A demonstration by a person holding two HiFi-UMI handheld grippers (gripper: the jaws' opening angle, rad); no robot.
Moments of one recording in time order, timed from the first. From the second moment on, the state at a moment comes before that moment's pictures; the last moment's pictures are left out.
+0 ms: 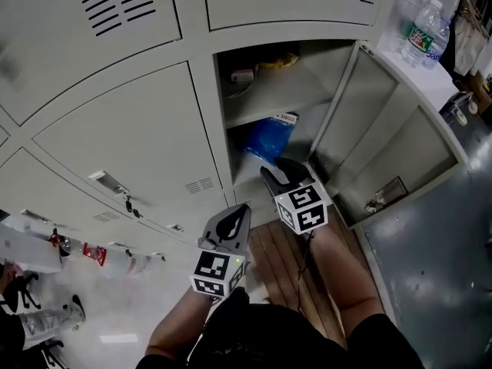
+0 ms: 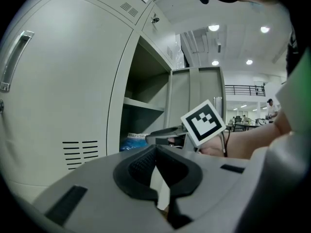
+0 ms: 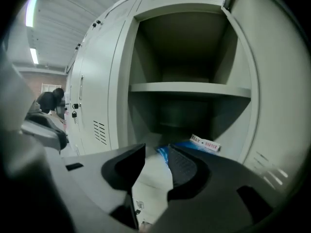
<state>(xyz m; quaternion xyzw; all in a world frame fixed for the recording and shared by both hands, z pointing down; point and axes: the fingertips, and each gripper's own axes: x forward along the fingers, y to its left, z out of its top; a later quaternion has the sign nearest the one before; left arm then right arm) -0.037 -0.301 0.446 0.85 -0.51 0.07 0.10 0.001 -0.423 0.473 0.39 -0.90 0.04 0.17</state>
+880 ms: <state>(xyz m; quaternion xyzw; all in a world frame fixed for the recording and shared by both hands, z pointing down) -0.055 -0.320 0.470 0.85 -0.50 0.09 0.12 -0.023 -0.486 0.544 0.37 -0.87 -0.04 0.34</state>
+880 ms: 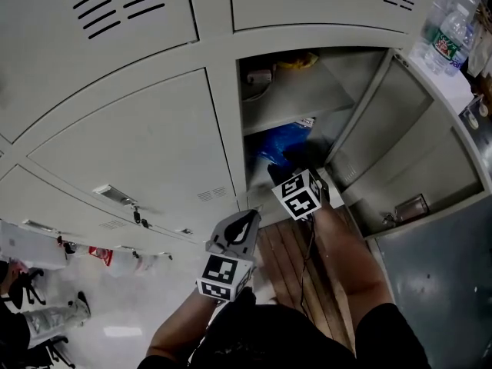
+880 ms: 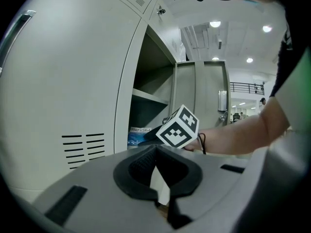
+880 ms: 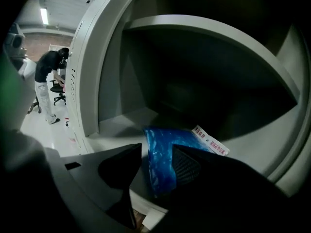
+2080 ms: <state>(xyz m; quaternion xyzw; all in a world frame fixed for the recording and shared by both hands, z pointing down) -0.057 -0.313 0.475 0.85 -0.51 0.09 0.13 -0.021 -0.492 0.552 0.39 -0.85 -0.05 0.35</state>
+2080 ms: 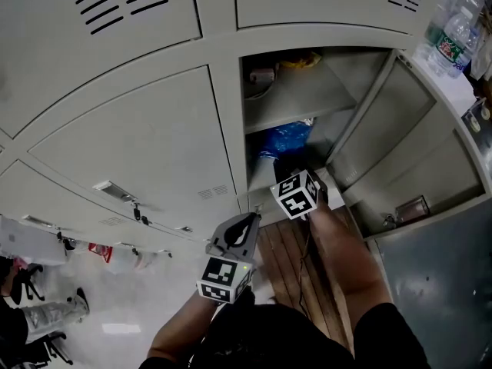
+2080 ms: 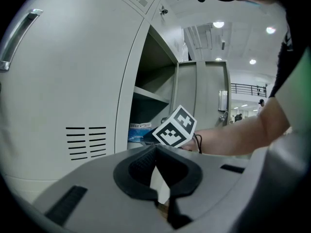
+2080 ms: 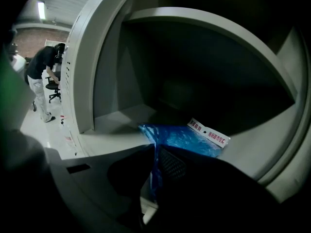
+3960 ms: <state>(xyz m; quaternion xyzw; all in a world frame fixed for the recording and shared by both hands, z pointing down) -0.053 -0.125 0.430 0.81 -0.57 0.04 0.13 0.017 -0.211 0.439 0.37 -0.92 0.09 0.12</state>
